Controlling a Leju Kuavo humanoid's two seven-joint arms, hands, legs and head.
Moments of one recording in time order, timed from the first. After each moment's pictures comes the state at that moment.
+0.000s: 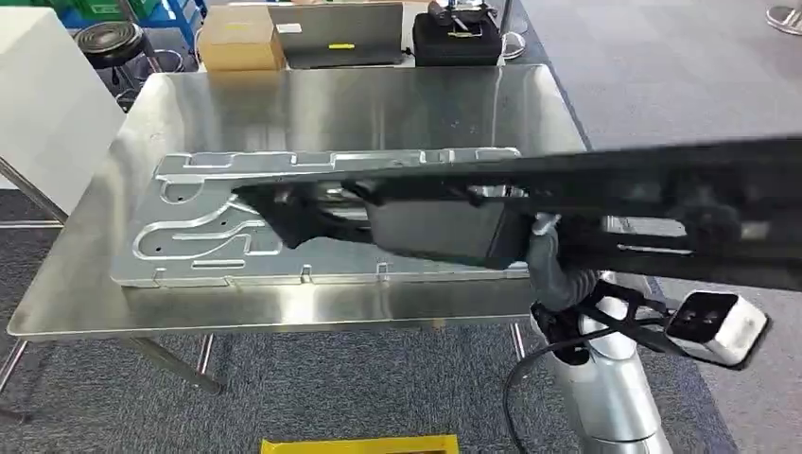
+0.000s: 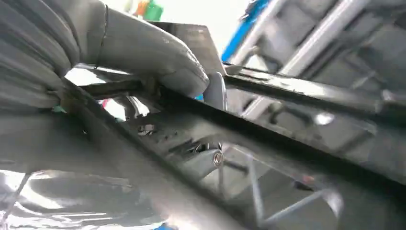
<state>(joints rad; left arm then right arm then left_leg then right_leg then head) -0.04 0.01 0.65 -0.20 -0.16 0.03 -0.27 -0.40 -0.07 0.20 -1.85 -0.18 0.35 -0.65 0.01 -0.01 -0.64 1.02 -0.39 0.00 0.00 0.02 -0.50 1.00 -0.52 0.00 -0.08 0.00</state>
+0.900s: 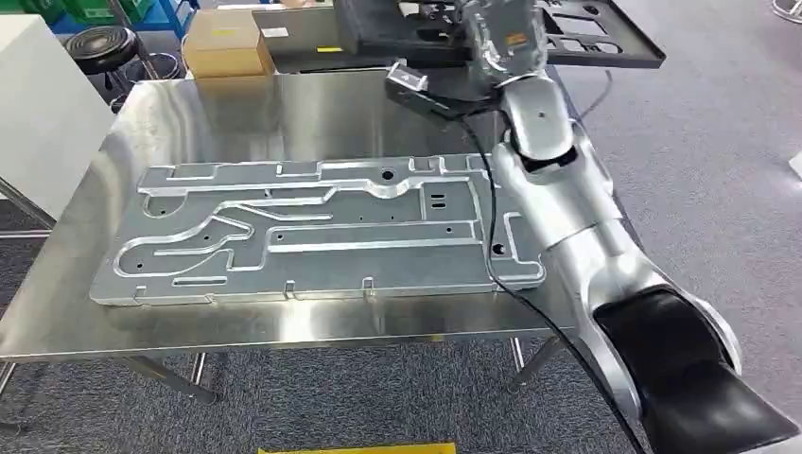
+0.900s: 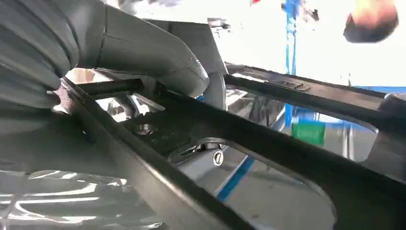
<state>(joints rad) -0.06 0.01 0.70 -0.20 -0.26 0.00 -0.31 -1.16 0.01 0.40 -0.81 1.54 -0.34 0.11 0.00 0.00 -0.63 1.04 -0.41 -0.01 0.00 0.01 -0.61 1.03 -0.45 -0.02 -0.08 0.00</state>
